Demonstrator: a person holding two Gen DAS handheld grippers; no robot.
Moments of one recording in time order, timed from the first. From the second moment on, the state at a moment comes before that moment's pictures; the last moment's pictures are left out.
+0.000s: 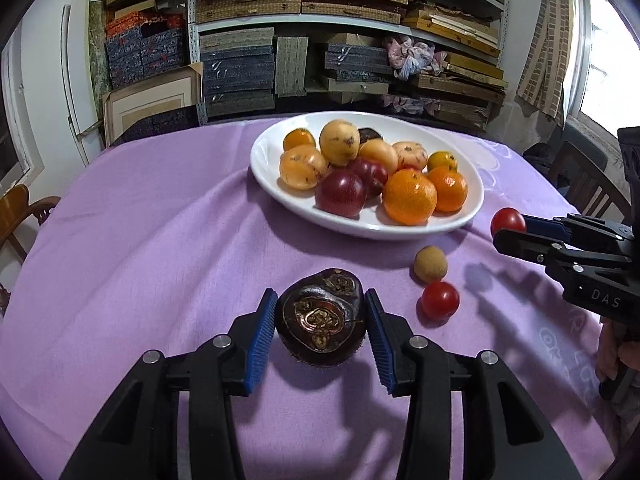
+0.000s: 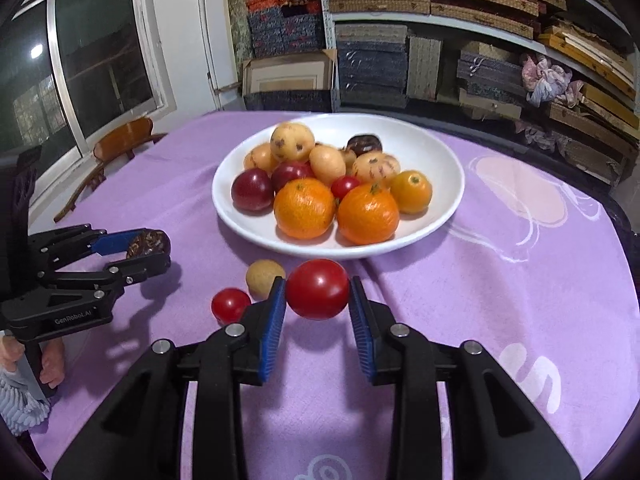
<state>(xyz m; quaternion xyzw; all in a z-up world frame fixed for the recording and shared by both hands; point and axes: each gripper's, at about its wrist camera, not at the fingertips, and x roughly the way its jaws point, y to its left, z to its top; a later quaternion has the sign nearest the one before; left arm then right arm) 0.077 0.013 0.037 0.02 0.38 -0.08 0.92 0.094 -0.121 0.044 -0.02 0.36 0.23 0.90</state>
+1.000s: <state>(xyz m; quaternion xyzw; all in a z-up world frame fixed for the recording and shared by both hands) 0.169 -0.021 0.062 0.00 0.37 -0.10 0.92 0.232 -0.131 0.078 0.04 0.37 0.16 0.91</state>
